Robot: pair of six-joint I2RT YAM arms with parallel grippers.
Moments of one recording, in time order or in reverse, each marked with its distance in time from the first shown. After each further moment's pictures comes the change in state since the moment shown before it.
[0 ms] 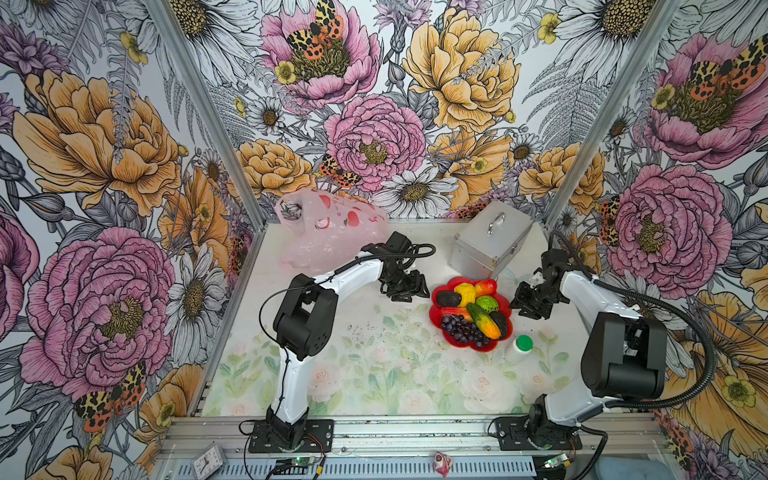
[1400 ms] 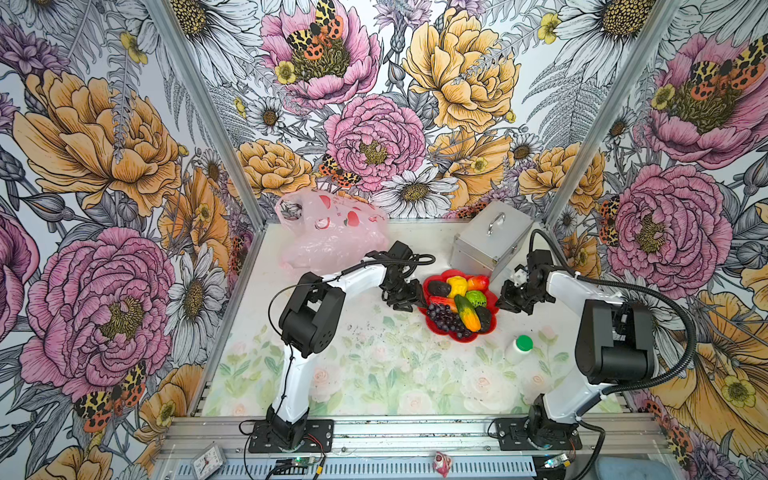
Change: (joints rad) left arm 0.005 0.029 -0.071 0.021 0.014 -0.024; right arm 0.085 0.085 -0.030 0.168 -0.124 -0.034
